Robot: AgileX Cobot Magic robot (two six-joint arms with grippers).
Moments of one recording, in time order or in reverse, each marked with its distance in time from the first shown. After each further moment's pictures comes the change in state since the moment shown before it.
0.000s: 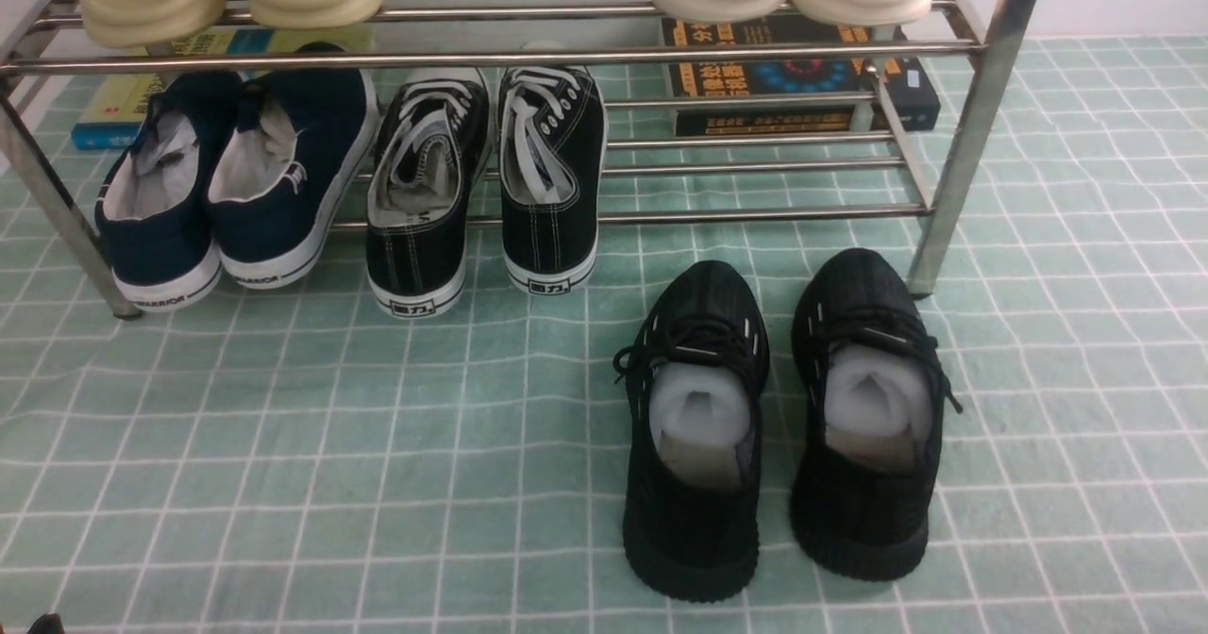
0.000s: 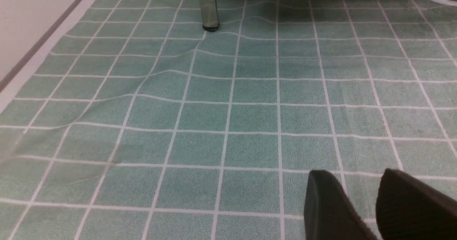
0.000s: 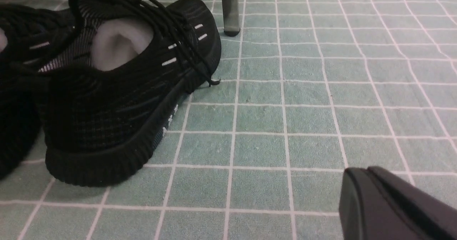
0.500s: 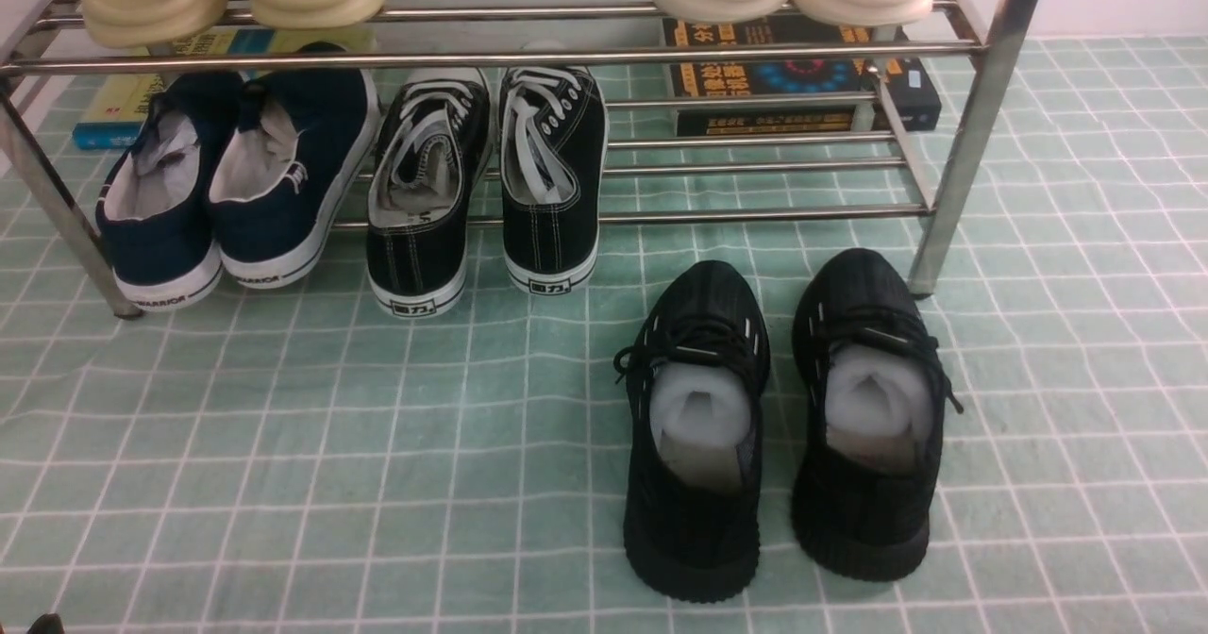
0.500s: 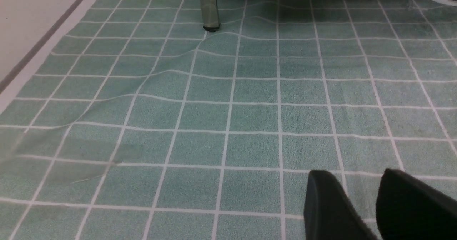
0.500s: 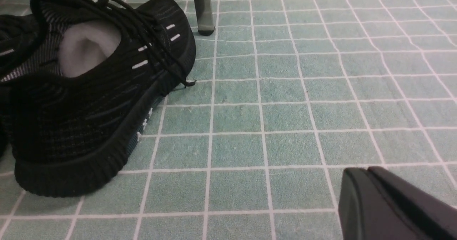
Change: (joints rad) right arm -0.066 0.000 0.000 0.000 0.007 0.000; left arm 0.000 0.000 0.000 0.000 0.000 0.000
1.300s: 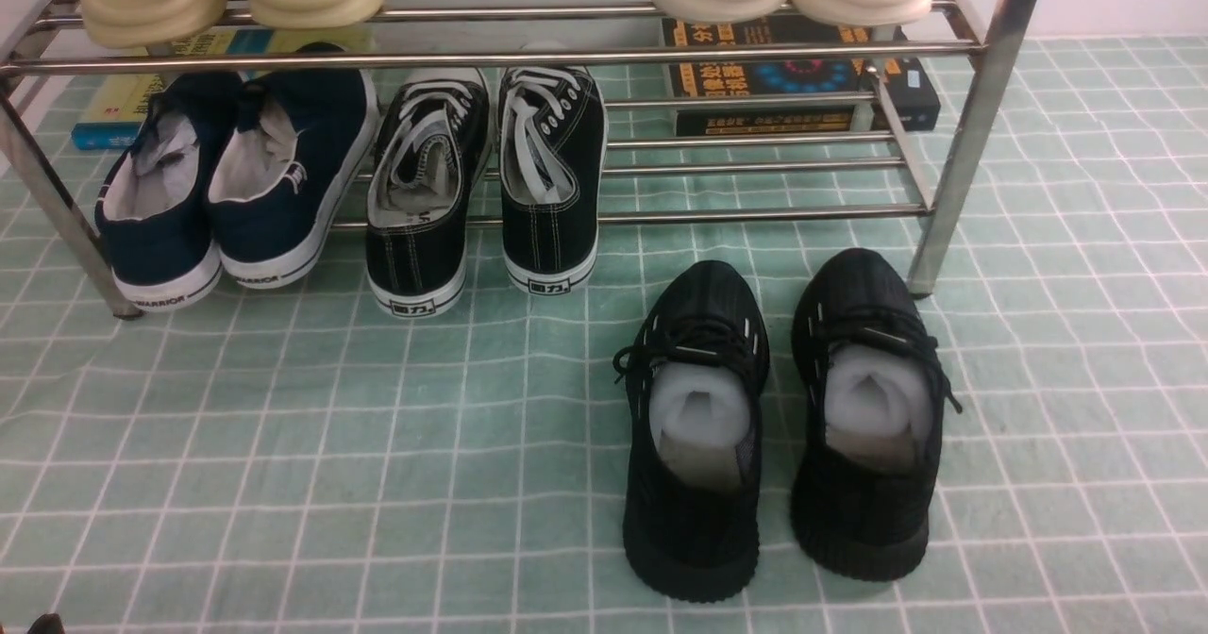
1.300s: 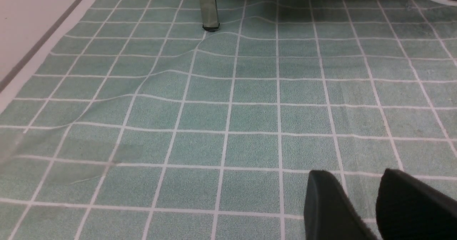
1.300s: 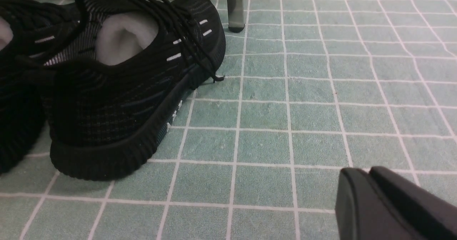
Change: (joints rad) right arm 0.080 0.000 0.000 -0.007 0.000 0.000; left arm 0.000 0.000 0.000 0.000 0.000 0.000
